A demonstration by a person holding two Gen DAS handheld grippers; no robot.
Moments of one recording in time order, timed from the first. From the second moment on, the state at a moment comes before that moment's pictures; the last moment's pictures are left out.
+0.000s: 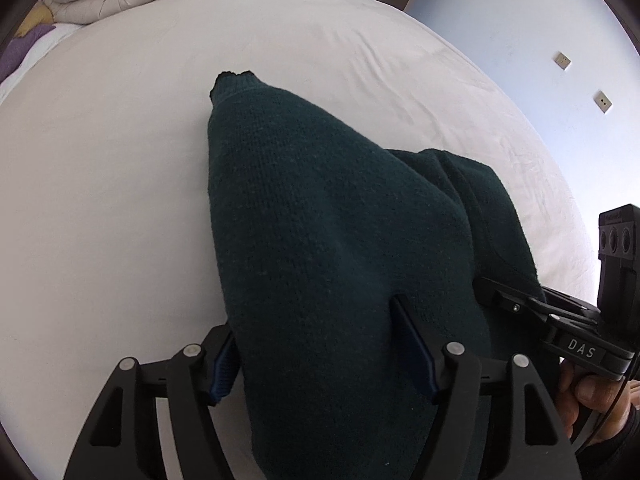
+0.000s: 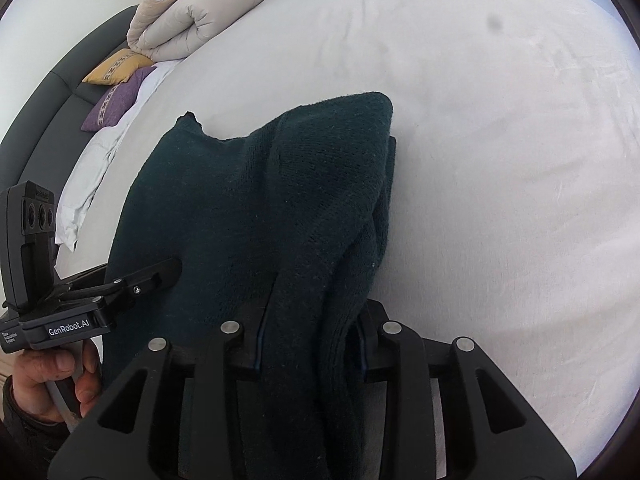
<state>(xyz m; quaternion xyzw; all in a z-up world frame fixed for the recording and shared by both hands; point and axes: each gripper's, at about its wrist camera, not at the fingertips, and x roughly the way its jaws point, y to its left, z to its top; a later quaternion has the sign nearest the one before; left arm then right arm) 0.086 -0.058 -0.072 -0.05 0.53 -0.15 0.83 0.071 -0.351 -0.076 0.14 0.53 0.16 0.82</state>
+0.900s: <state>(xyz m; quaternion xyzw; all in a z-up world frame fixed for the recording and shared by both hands) -0.116 -0.073 0.181 0.09 0.07 -0.02 0.99 -0.135 -0.416 0.217 0.07 0.02 0.03 1.00</state>
